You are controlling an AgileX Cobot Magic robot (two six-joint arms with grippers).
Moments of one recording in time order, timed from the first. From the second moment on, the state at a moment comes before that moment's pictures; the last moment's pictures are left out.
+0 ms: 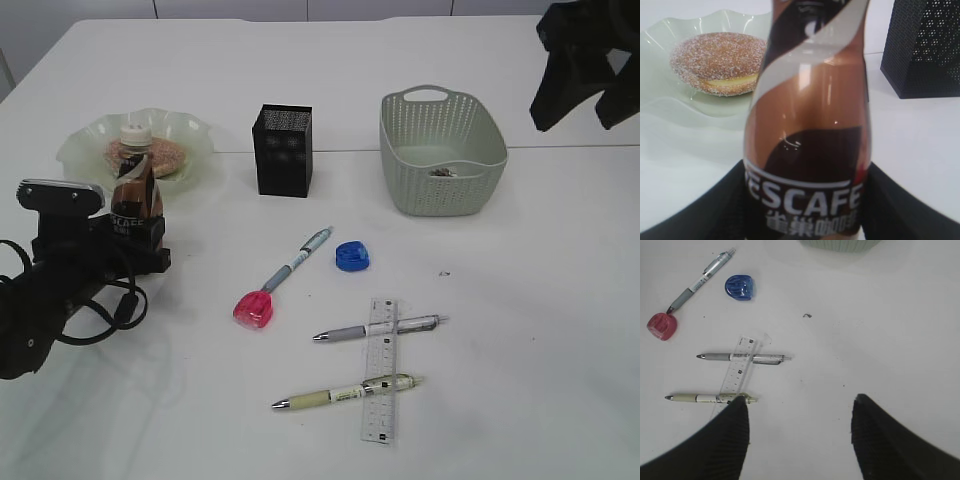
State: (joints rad) left arm -0.25 2.20 -0.73 -0.10 -1.13 -0.01; right arm 0.18 1.54 -1.54 0.11 1.25 -0.01
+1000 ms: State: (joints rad) left arm -0.25 2.20 -0.73 -0.09 -1.13 -0.01; right arm 0.18 1.54 -1.54 0.11 1.25 -0.01
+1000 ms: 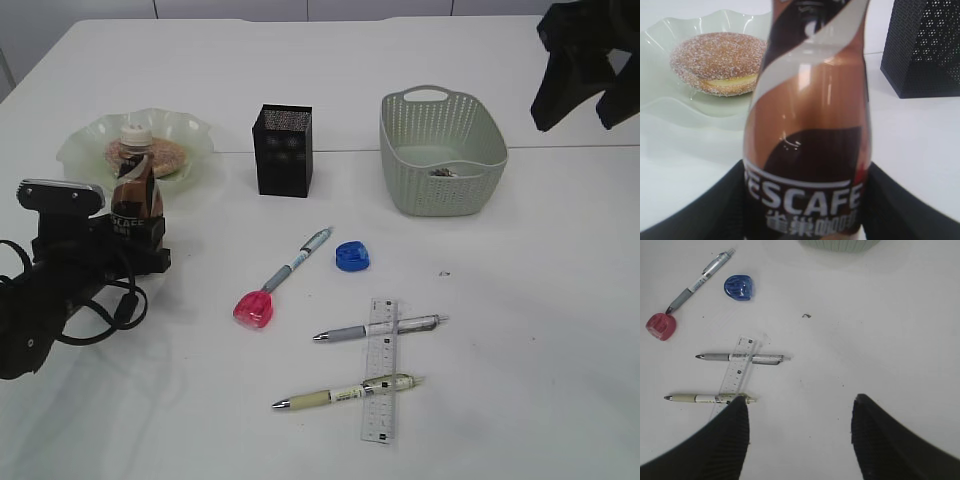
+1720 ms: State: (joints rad) left arm -0.25 2.19 -0.71 -0.11 -1.14 0.01; right arm 0.18 1.54 -1.54 0.11 1.25 -0.01
